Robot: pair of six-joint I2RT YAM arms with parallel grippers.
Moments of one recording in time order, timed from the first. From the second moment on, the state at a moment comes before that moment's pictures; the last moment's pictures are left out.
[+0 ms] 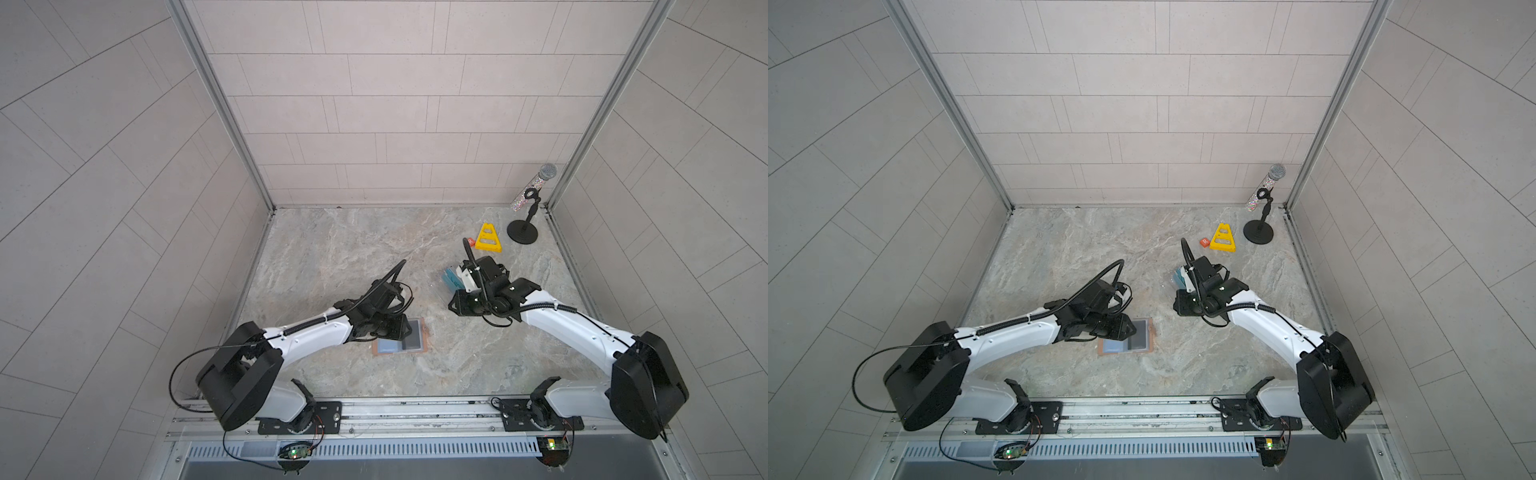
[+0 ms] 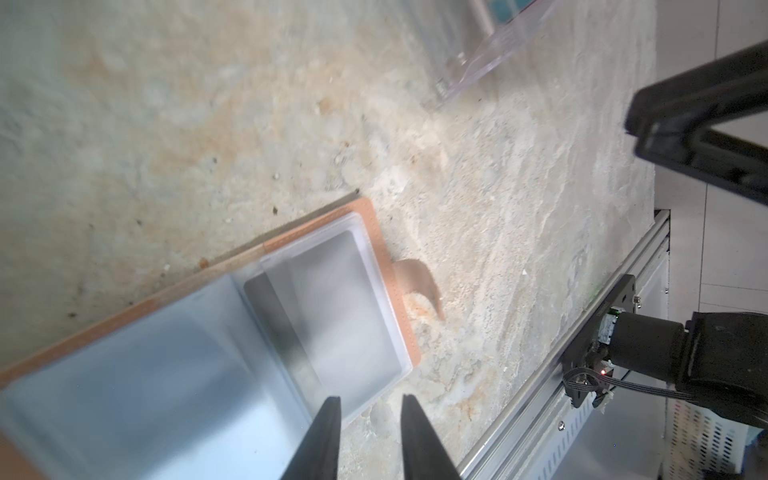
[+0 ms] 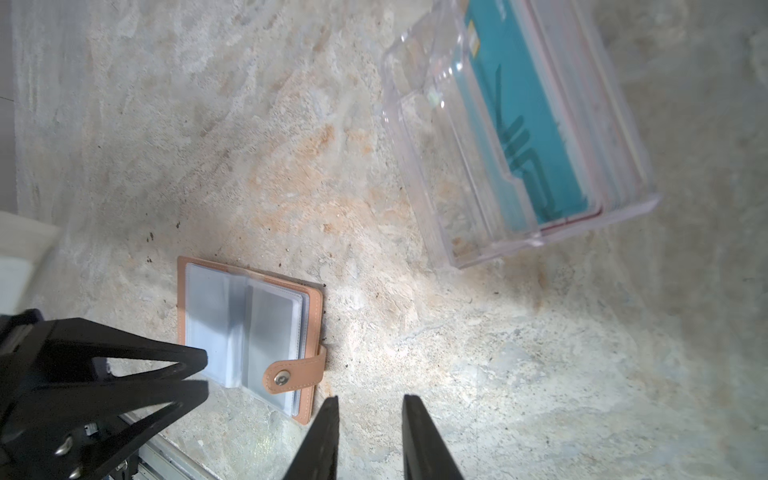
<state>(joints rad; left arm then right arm) -0.76 1.38 0.73 -0.29 0.34 -0.59 0.50 1.32 0.89 -0.58 -0.21 0.49</state>
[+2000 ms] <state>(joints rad) -0.65 2.16 1.51 -0.35 0.48 -0.78 0.26 1.93 1.50 -0.92 -0.21 0.03</state>
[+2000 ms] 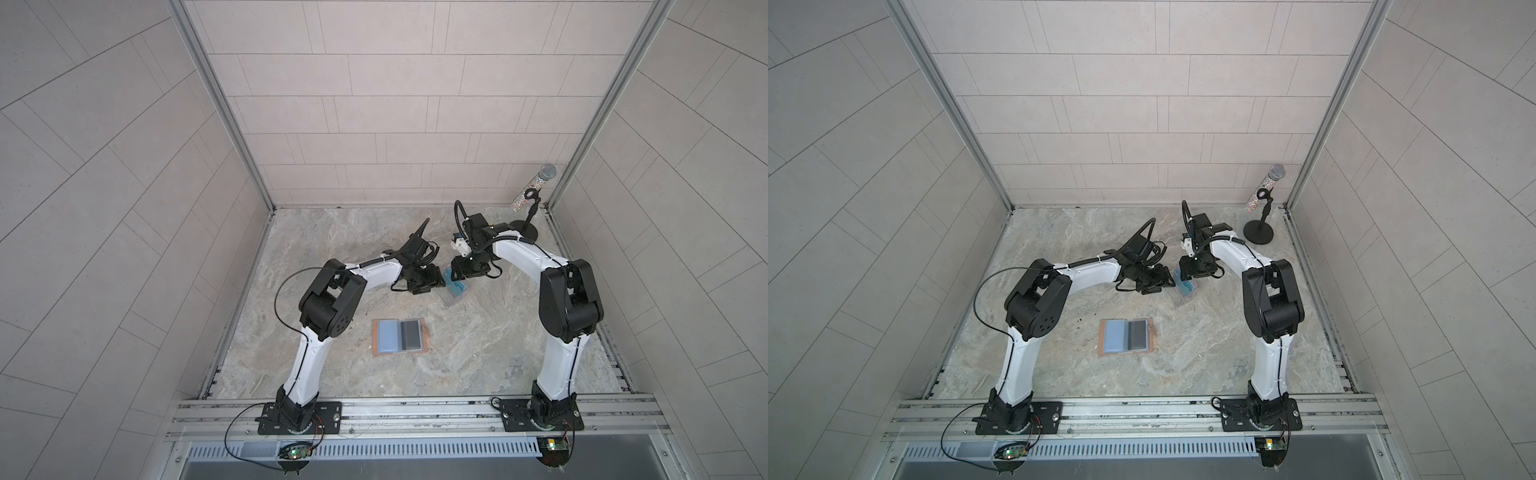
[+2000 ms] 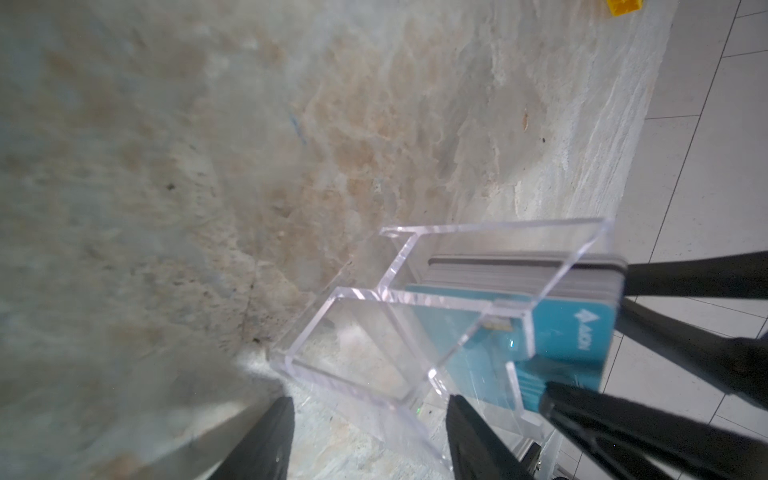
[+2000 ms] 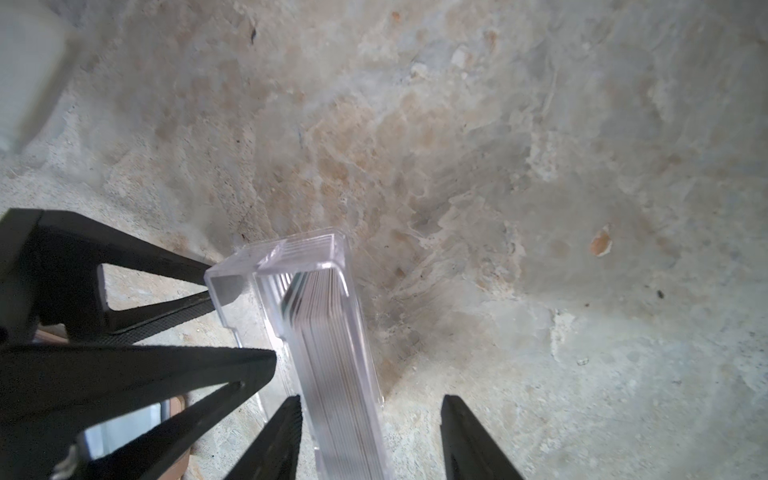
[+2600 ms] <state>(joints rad) -0.65 2.17 1.52 -0.38 0.47 -0.77 0.26 1.94 1.50 -0.93 -0.18 0.03</state>
